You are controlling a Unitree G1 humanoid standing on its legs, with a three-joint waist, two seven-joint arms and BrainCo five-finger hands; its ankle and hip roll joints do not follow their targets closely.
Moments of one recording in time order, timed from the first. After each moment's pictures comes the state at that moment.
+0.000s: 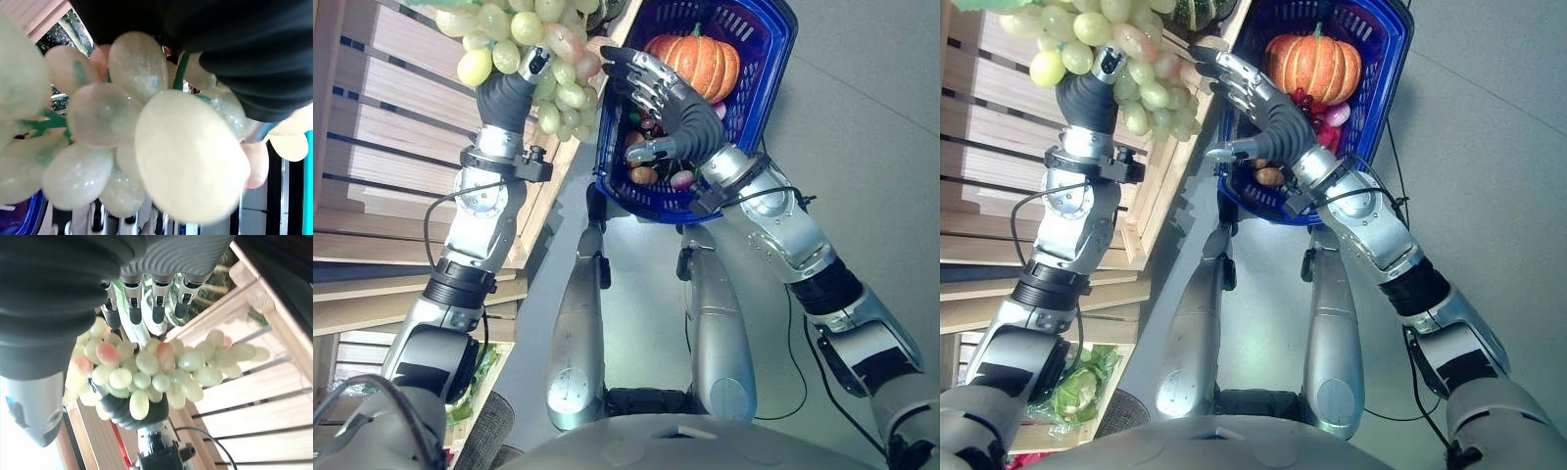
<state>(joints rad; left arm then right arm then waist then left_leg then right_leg) -0.61 0.52 -0.23 0.06 -0.47 -0.46 0.03 -0.69 -0.52 0.49 -0.13 0.53 -0.09 0.11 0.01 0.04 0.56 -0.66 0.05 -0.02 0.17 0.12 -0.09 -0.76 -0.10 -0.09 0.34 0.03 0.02</state>
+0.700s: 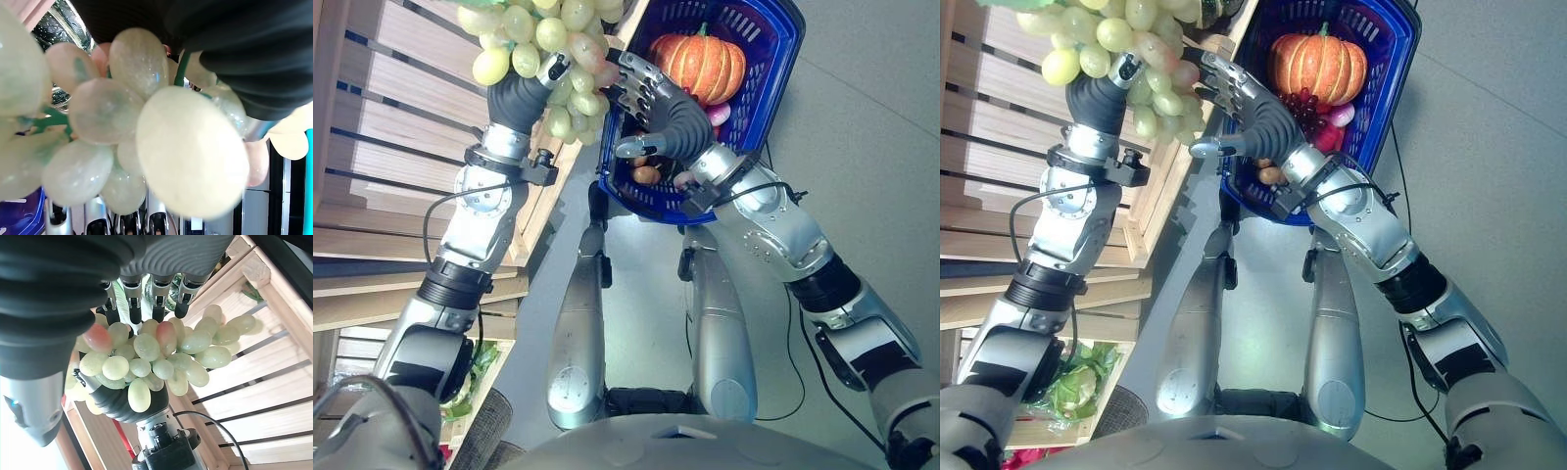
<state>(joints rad) -0.61 0.56 -0.25 0.01 -0.43 -0.44 0.01 -0.72 -0.51 0.53 -0.17 0.60 0.00 0.07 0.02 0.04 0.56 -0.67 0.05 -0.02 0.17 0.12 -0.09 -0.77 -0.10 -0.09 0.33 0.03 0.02</state>
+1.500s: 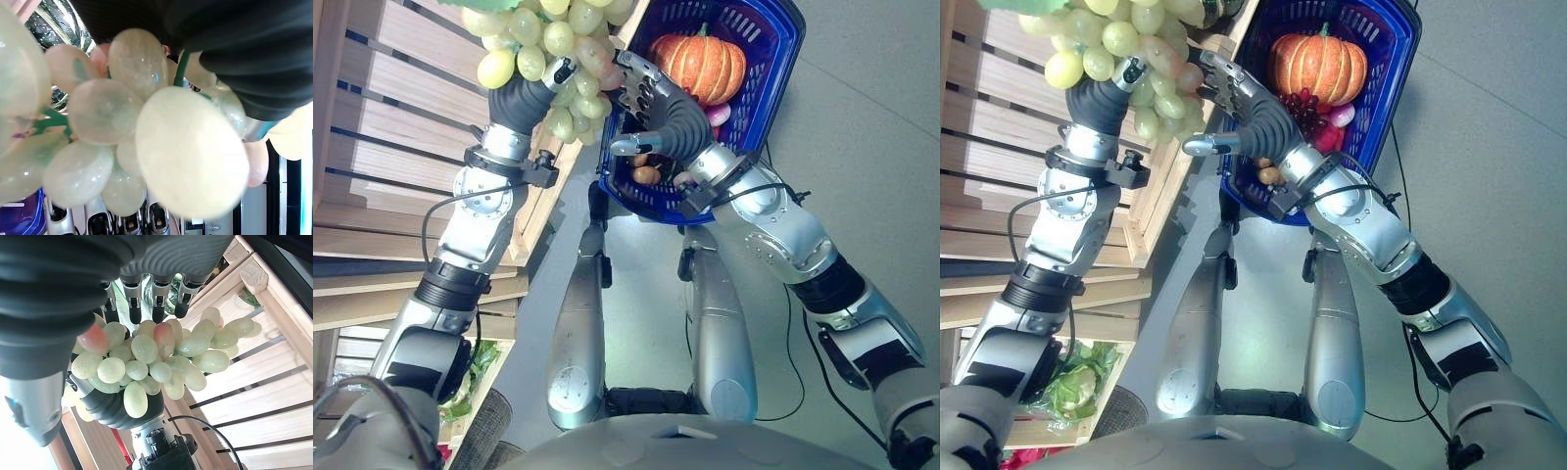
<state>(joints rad) -0.61 0.56 -0.25 -0.02 -0.38 -0.44 0.02 -0.72 -0.53 0.54 -0.22 0.60 0.05 0.00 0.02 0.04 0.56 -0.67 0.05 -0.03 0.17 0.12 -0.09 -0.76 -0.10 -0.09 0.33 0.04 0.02</state>
